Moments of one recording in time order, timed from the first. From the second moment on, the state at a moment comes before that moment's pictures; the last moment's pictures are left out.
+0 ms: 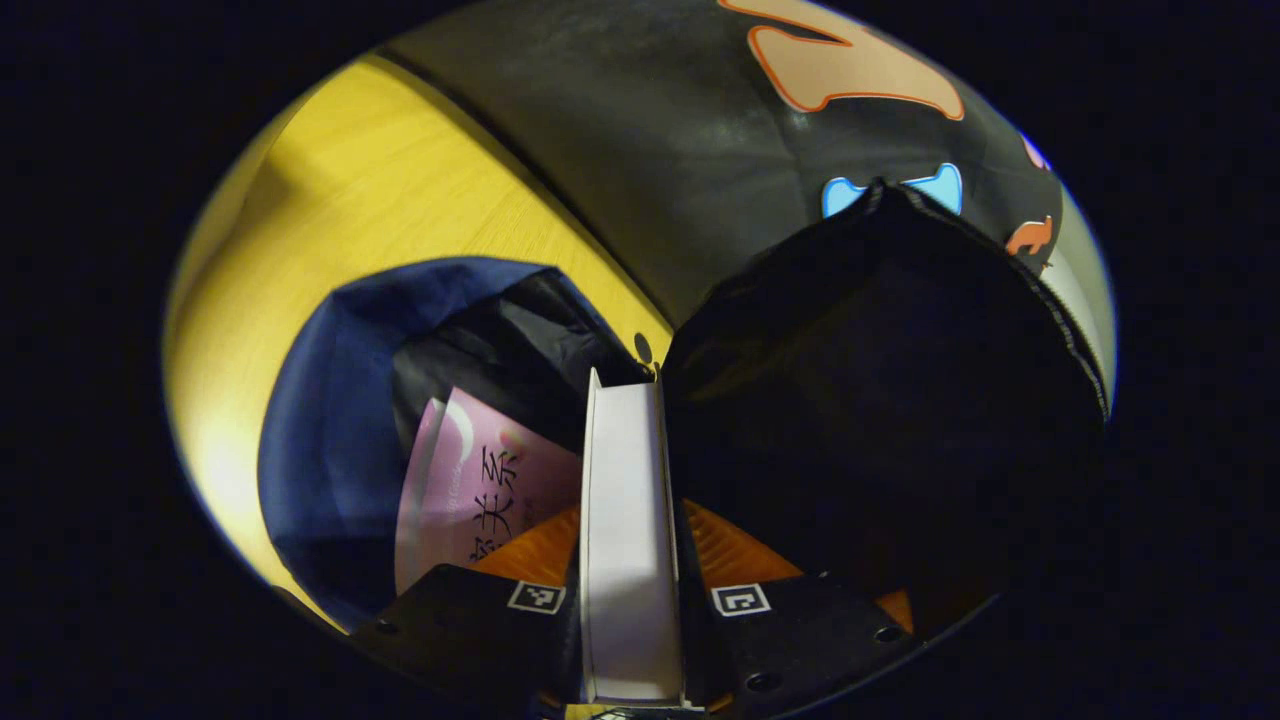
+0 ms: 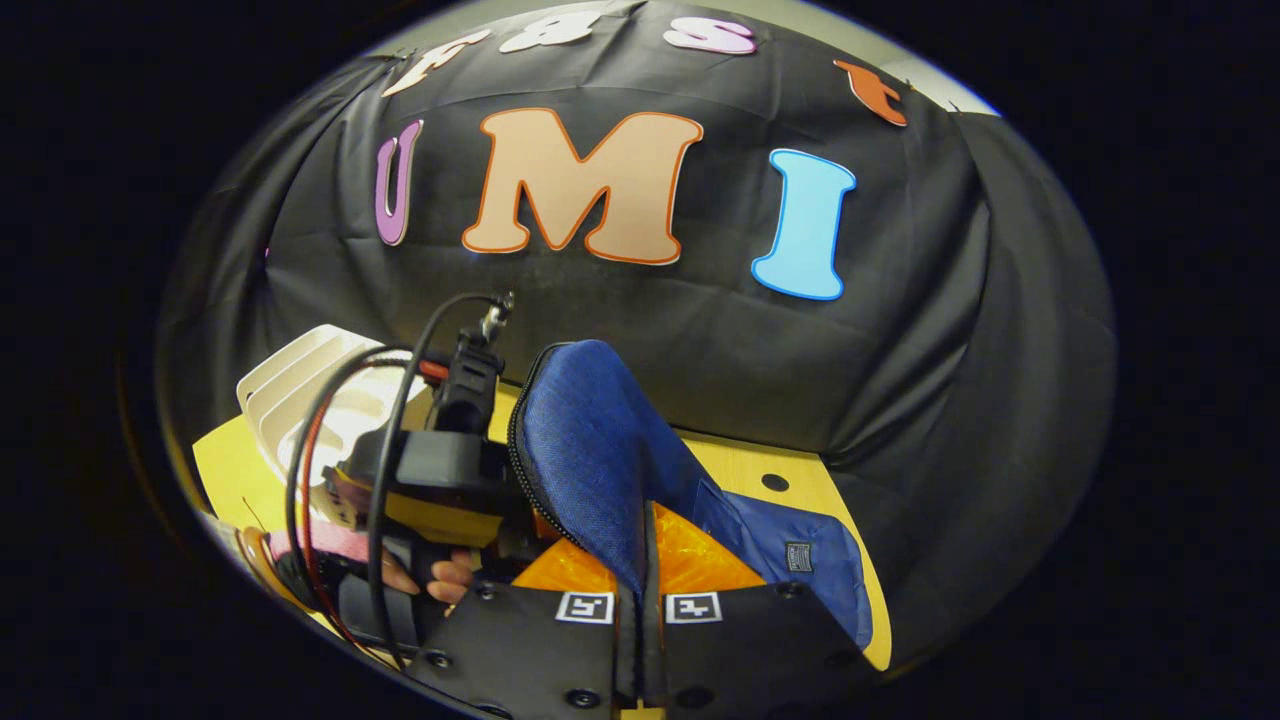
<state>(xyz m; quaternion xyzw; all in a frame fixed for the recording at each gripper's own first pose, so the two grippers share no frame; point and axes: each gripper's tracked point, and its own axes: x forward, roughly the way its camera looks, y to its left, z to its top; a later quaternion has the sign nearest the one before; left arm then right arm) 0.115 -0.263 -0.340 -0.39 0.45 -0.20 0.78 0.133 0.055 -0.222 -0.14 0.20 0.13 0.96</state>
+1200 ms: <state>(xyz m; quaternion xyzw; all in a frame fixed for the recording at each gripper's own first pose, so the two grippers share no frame) 0.019 -0.140 -0.234 -0.19 0.41 -0.18 0.87 0.111 0.046 -0.211 -0.07 0.22 0.14 0.96</state>
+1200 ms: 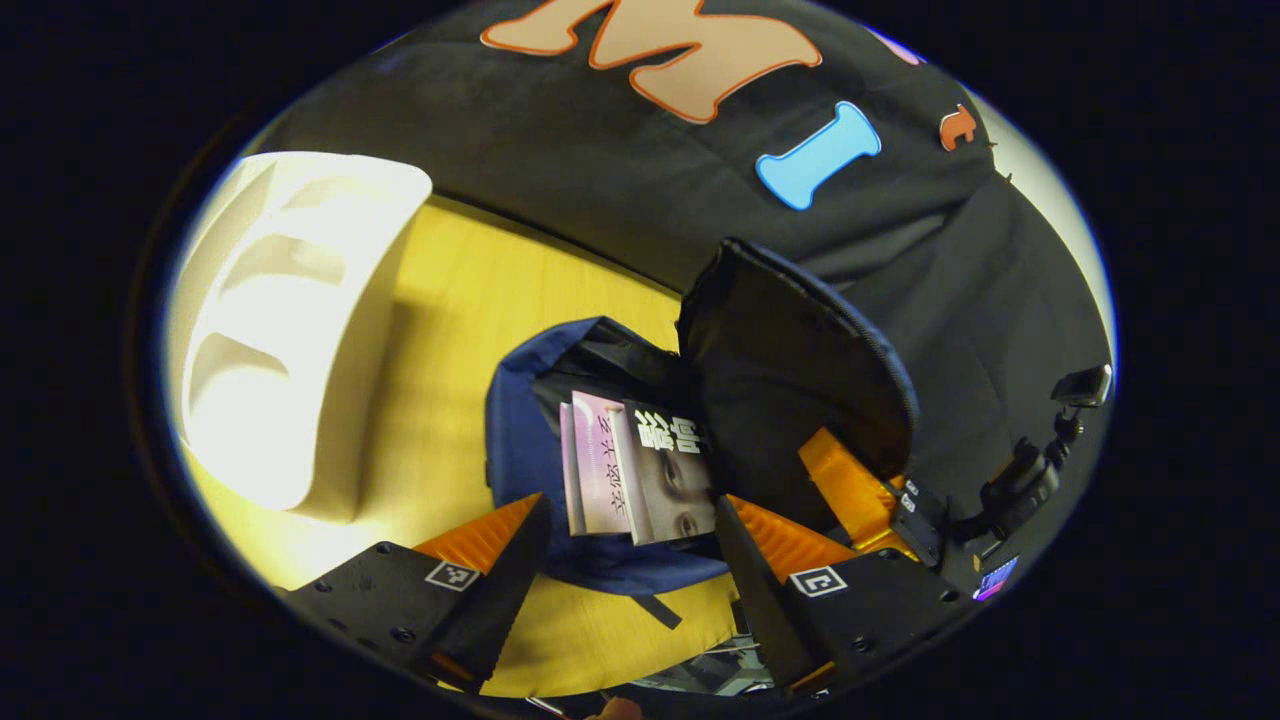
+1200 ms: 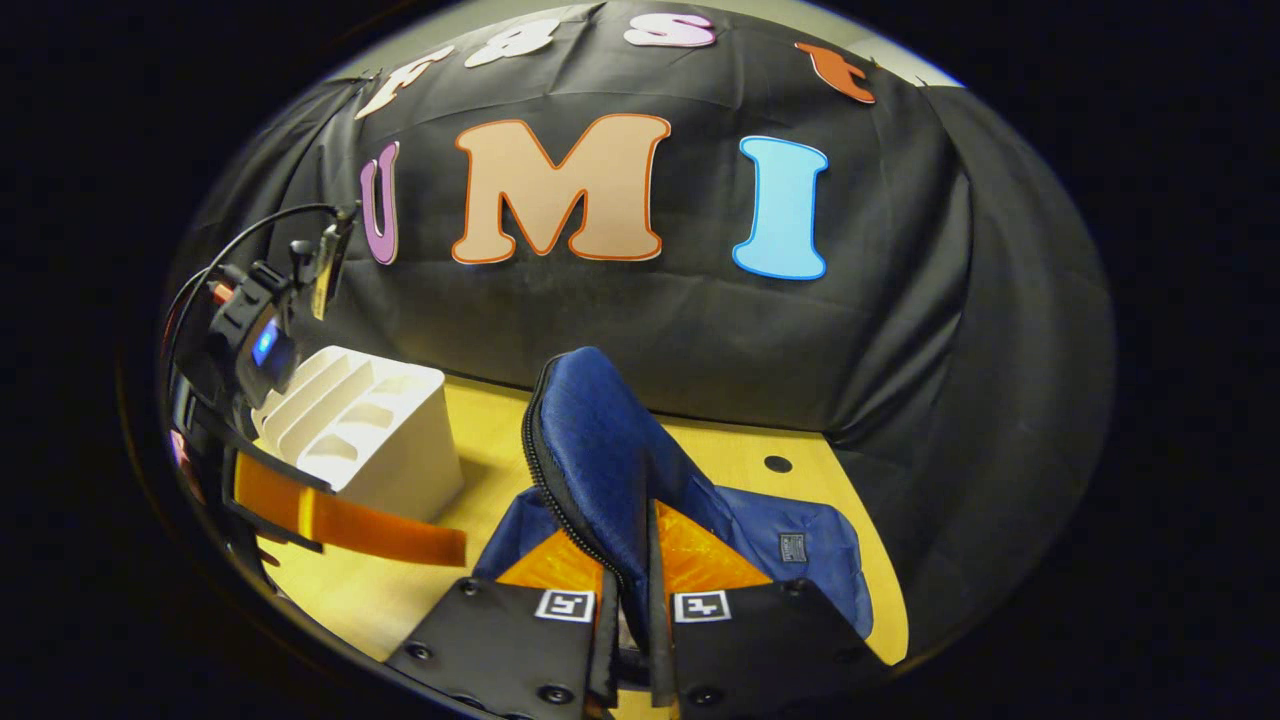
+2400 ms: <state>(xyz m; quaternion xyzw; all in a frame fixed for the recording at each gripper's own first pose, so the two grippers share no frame) 0.014 0.019 -0.106 -0.02 0.26 -0.09 0.96 0.028 0.066 -0.105 0.02 0.13 0.06 0.99</state>
